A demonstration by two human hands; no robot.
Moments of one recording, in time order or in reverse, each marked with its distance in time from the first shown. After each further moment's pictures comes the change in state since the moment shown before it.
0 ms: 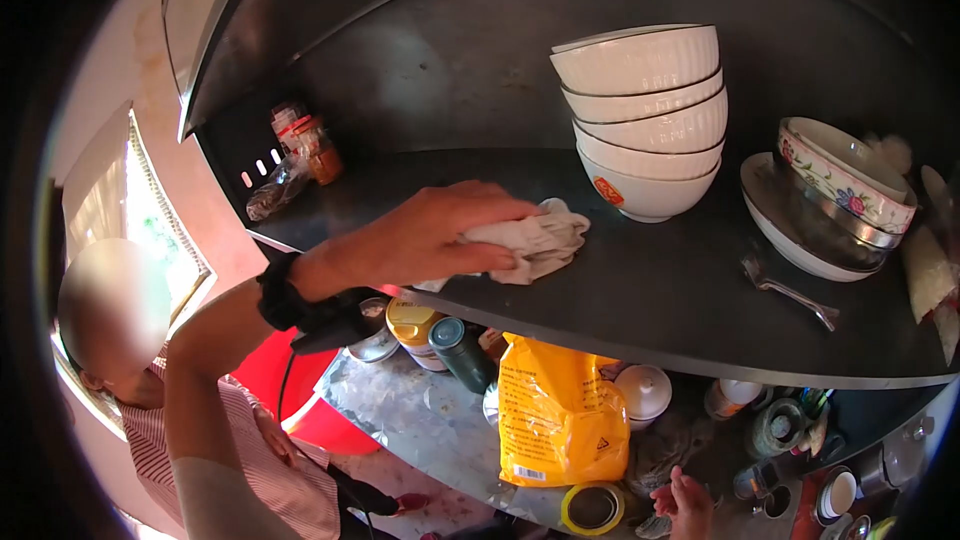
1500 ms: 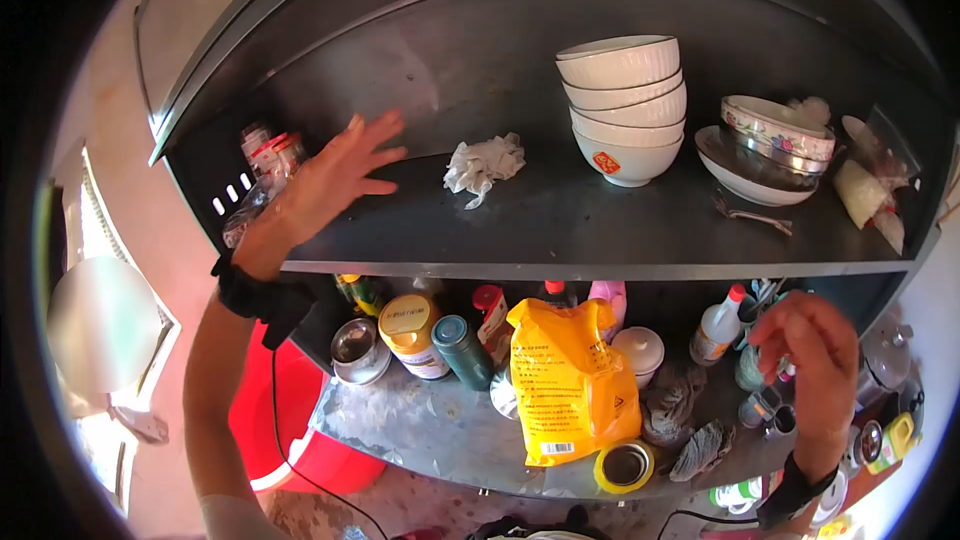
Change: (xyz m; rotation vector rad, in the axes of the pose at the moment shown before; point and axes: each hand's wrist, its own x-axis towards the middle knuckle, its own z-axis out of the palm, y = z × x) left_hand -0.074 -0.050 -0.071 -0.943 0.155 -0.310; right_hand -0.079 -0.180 0.067 -0.227 -0.050 -0.851
